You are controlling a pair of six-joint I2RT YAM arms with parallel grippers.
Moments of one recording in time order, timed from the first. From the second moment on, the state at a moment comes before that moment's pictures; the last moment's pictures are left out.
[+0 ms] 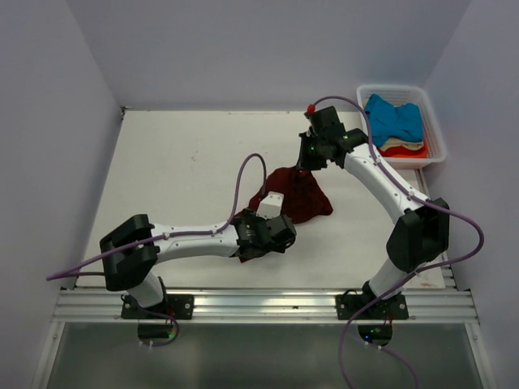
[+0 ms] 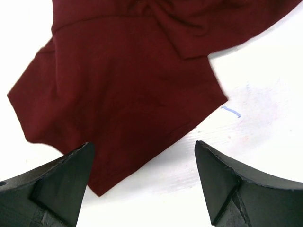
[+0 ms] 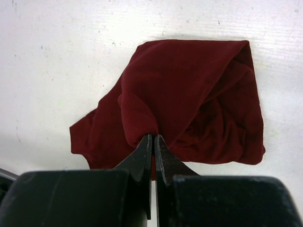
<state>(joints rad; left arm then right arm) -1.19 1.62 1.05 -0.51 -0.58 -0.83 0.43 1.67 1.53 -0.77 -0.07 0.43</state>
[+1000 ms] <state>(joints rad) -1.19 1.63 0.88 -0.54 -0.50 -1.05 0.43 1.65 1.47 -0.76 -0.05 0.43</state>
